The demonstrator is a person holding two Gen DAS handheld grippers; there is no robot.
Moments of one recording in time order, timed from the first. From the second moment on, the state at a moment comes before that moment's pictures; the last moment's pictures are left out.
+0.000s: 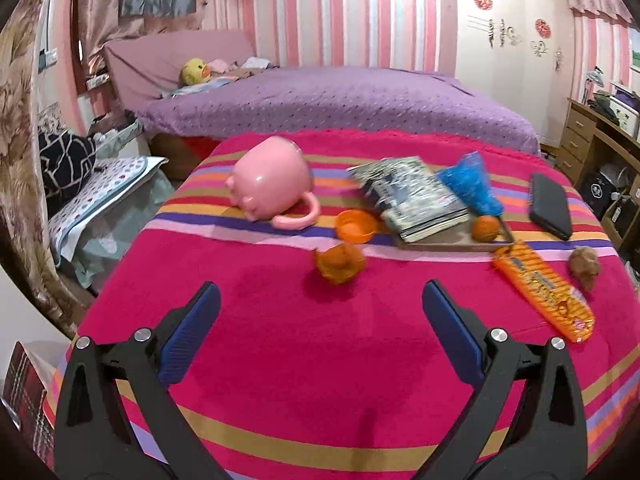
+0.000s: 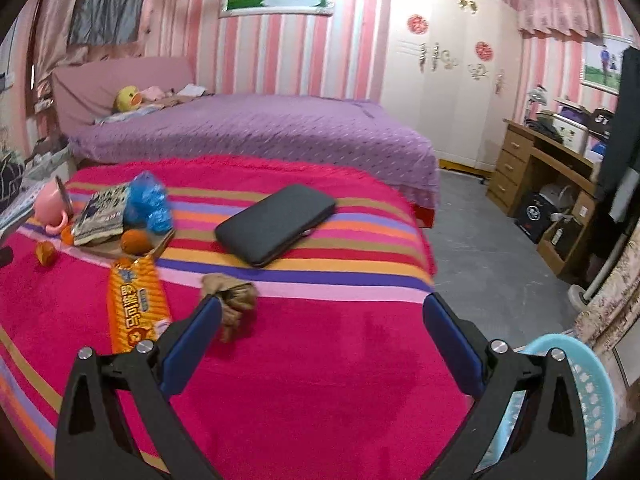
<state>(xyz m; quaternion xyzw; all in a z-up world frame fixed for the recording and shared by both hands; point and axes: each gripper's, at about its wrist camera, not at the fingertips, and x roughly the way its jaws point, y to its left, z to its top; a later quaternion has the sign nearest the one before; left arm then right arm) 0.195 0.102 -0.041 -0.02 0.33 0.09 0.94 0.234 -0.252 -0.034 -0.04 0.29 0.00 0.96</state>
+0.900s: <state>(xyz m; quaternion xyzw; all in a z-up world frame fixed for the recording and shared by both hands) 0.266 0.113 -0.081 -0.03 0.39 0.09 0.92 0.261 -0.233 -0.040 -0.06 0.32 0.04 0.94</state>
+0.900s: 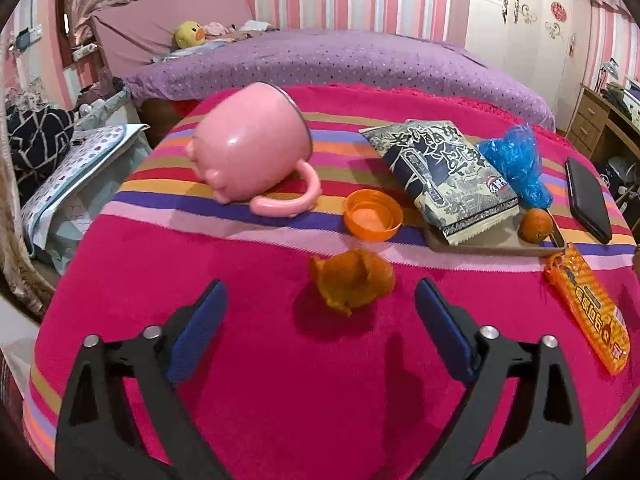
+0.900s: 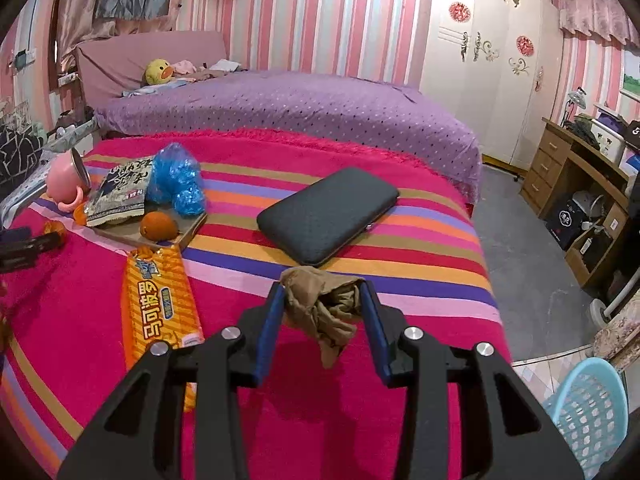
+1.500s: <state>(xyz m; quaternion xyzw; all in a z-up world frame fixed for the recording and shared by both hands) 0.242 0.088 -0.066 -0.02 0.39 0.07 0.92 0.243 -0.257 -0.023 -0.05 0.30 0.05 0.95</state>
